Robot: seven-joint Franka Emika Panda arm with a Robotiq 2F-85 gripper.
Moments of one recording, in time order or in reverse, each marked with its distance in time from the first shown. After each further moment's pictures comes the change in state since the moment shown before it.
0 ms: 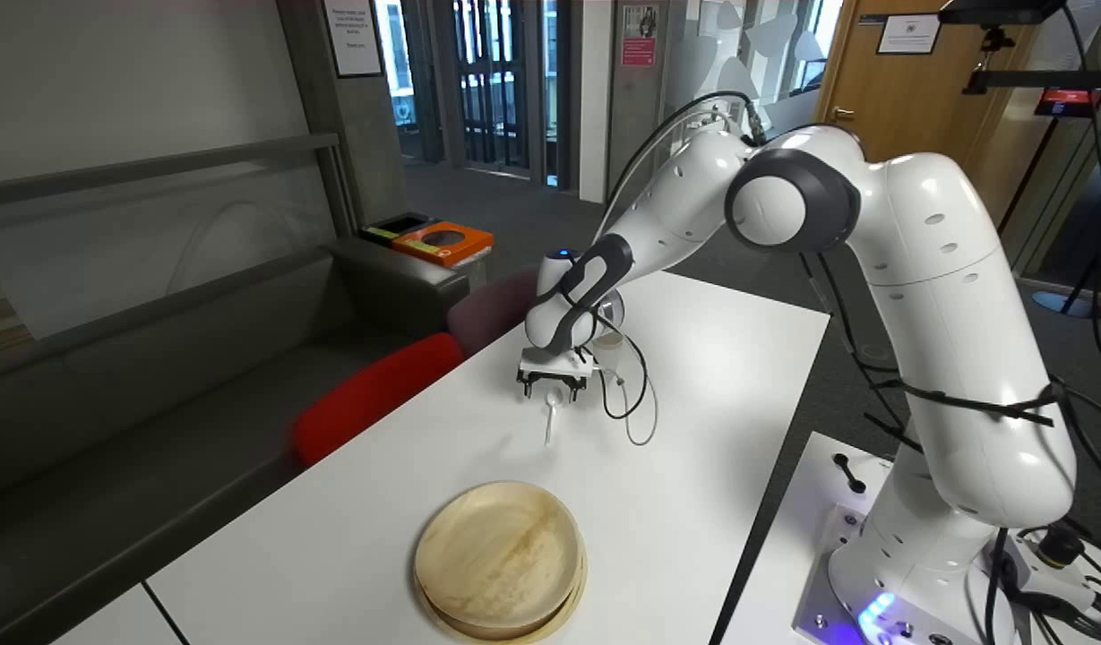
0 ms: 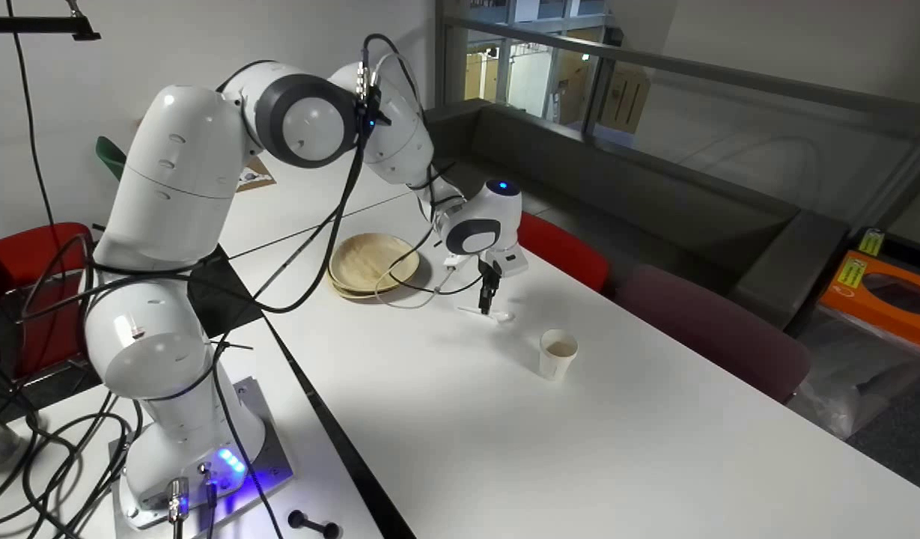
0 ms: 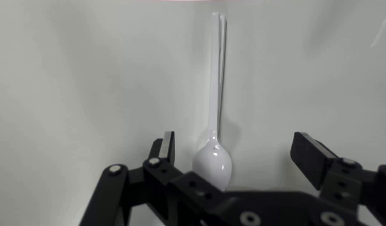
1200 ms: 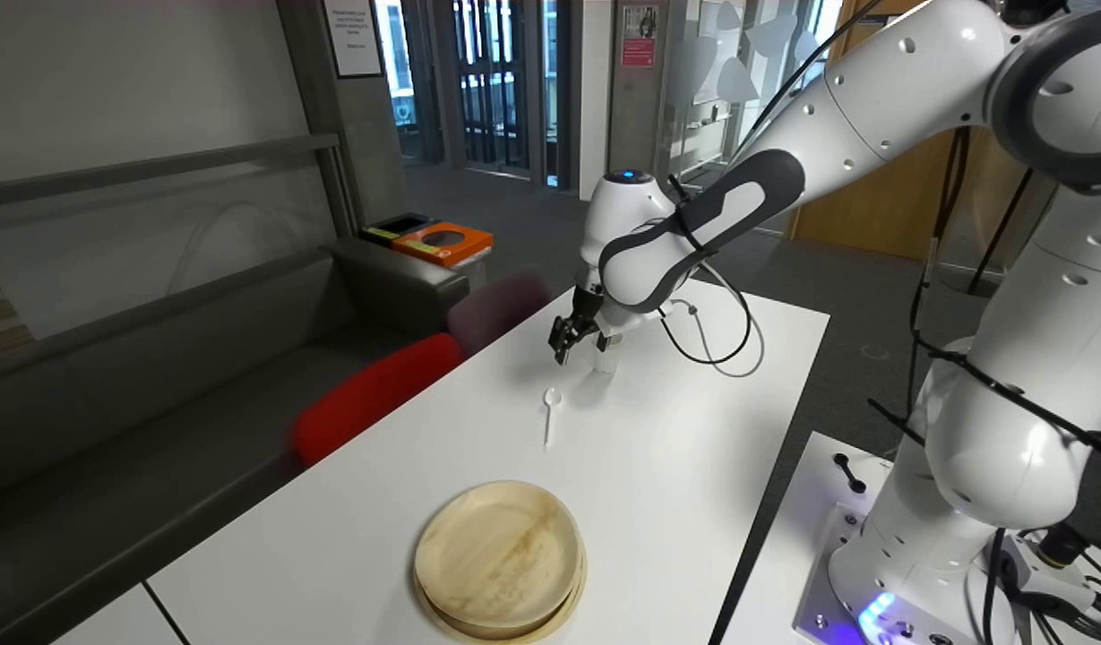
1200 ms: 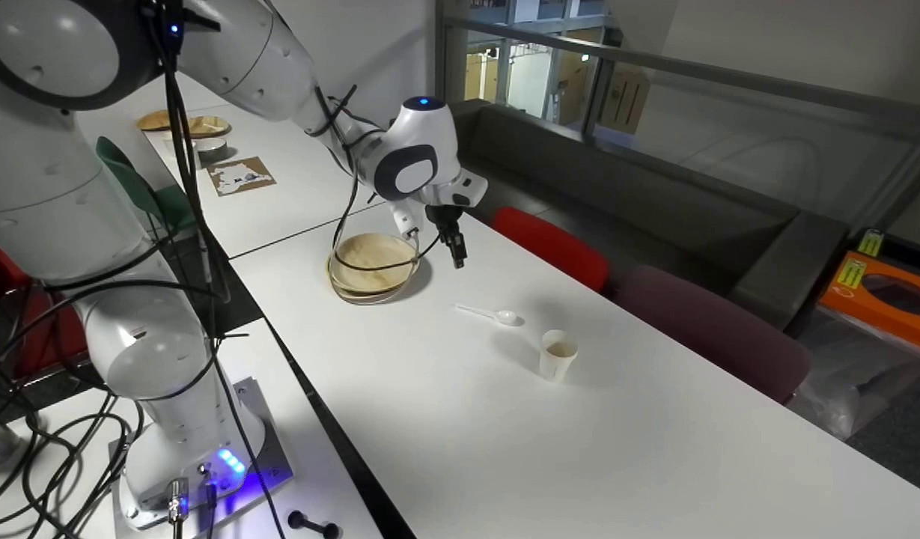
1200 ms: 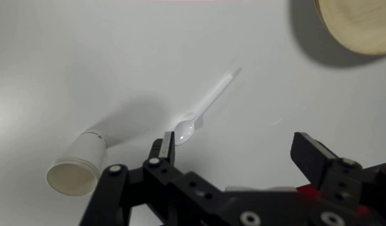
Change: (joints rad) arm 0.018 -0.651 0.046 -0.472 -0.240 -0.026 -0.428
